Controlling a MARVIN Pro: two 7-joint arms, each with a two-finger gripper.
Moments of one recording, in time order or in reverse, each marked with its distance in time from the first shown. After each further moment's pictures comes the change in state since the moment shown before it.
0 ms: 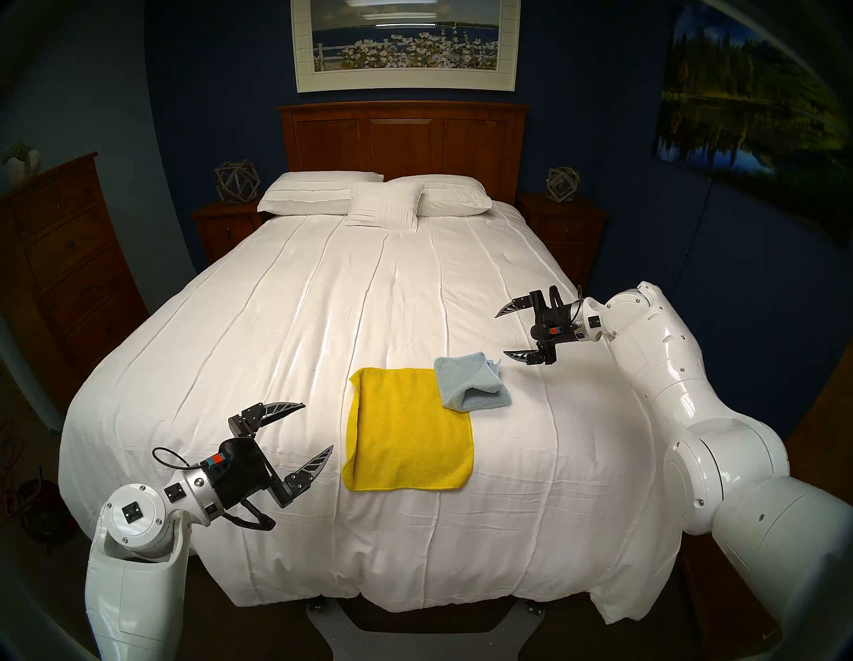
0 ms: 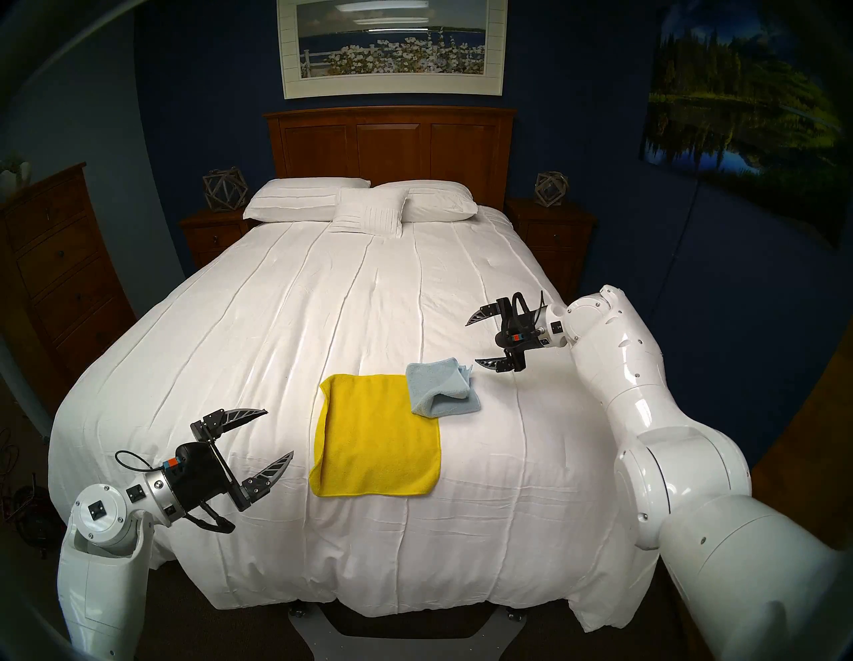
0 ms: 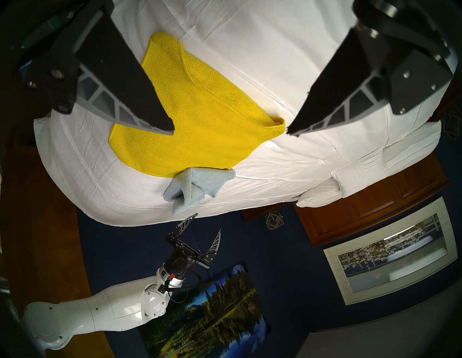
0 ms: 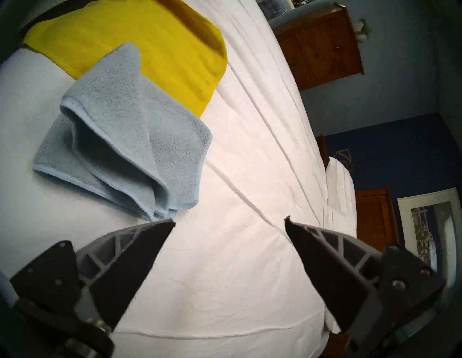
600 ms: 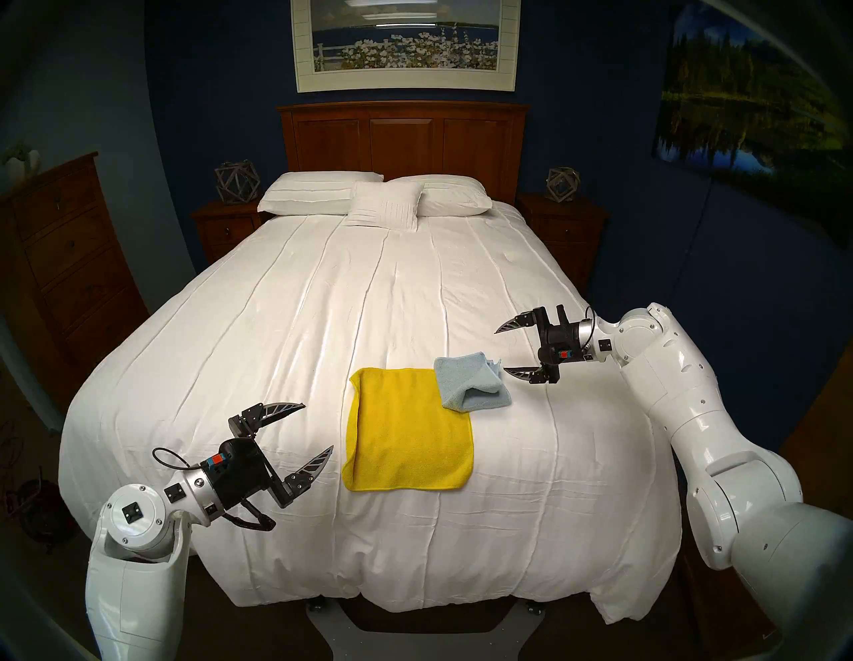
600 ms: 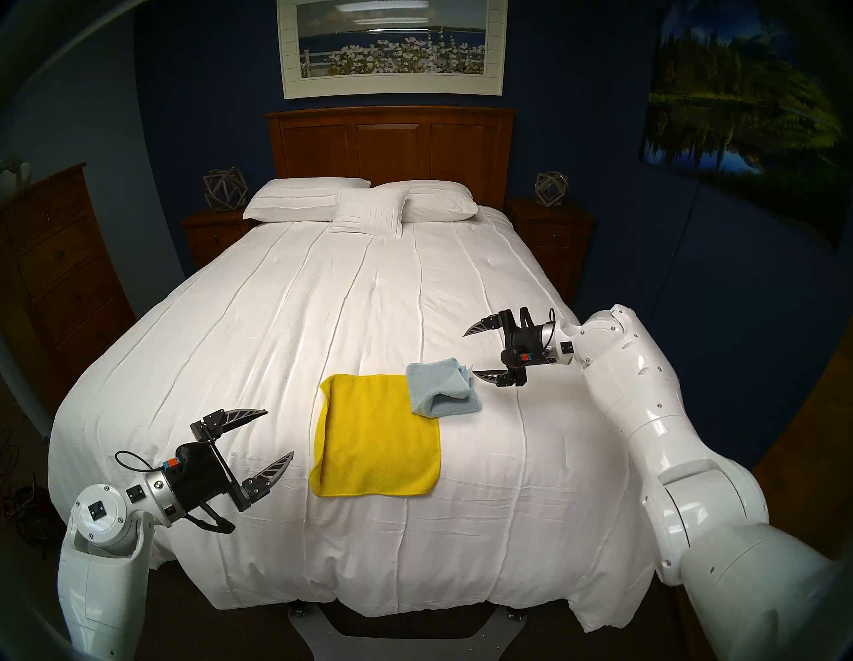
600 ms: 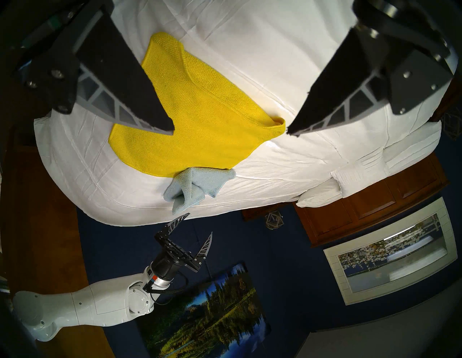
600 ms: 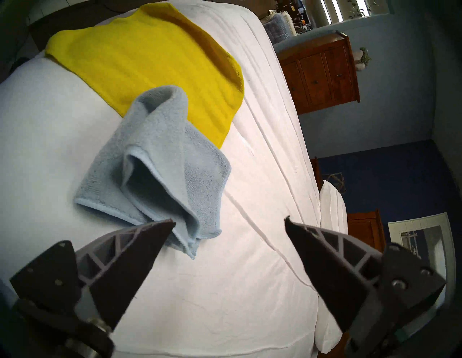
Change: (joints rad) left arm 0.000 -0.003 -0.001 0.001 0.001 0.000 -0.003; right arm -0.171 0.132 -0.119 -0.210 0.158 -0.012 -0.017
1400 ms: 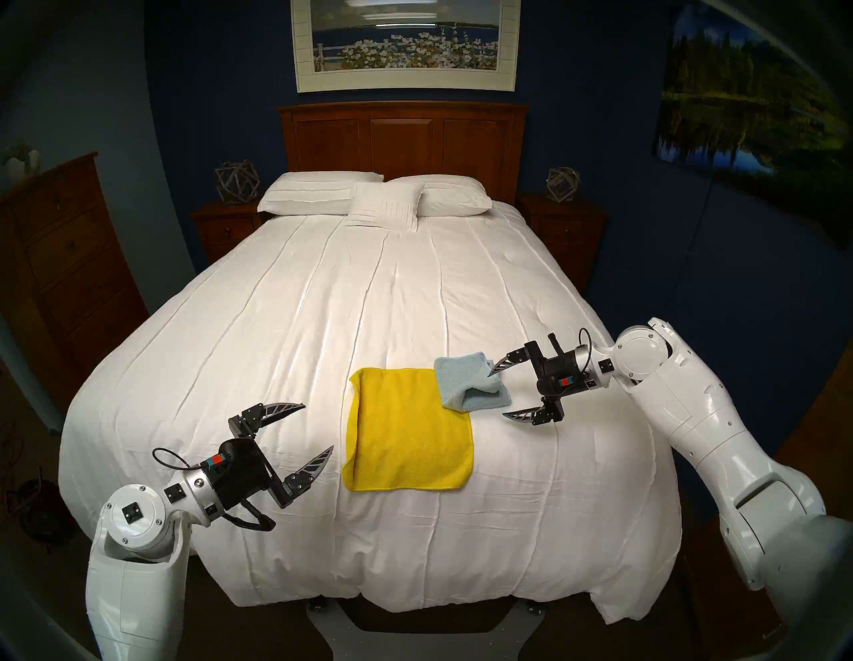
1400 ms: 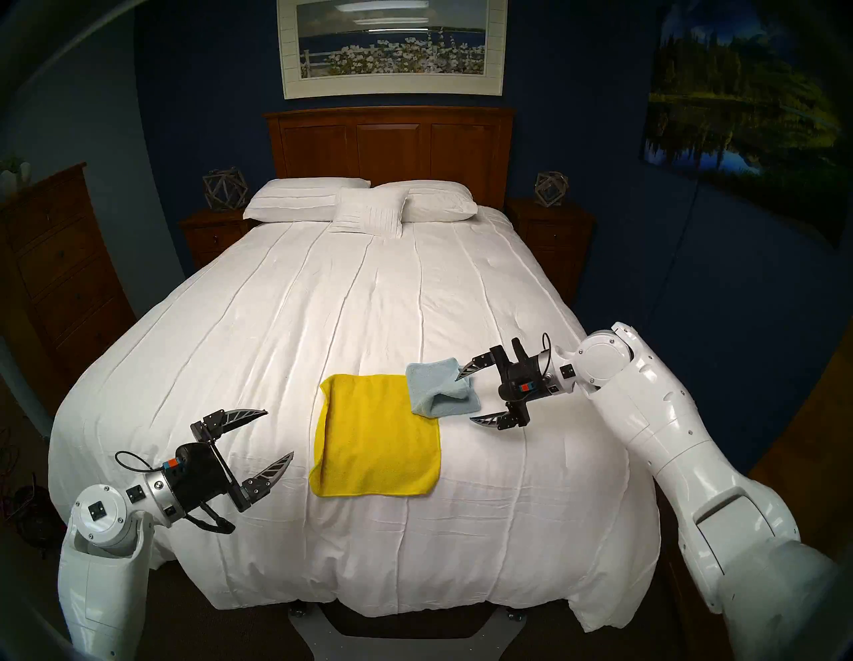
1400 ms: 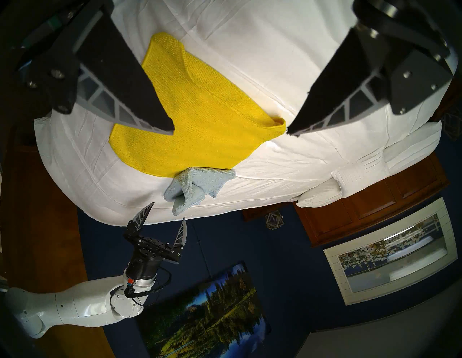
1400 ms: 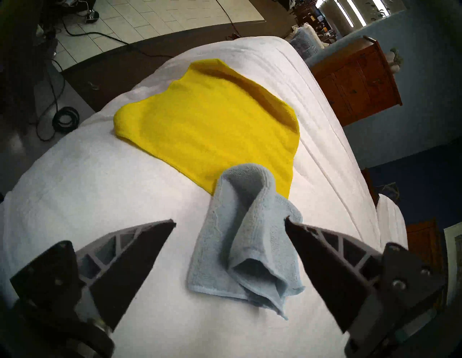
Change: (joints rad) left arm 0.000 -0.003 -0.002 -0.001 0.001 0.000 -0.004; right arm -0.068 0.132 -0.191 -0.203 0.326 0.248 0.242
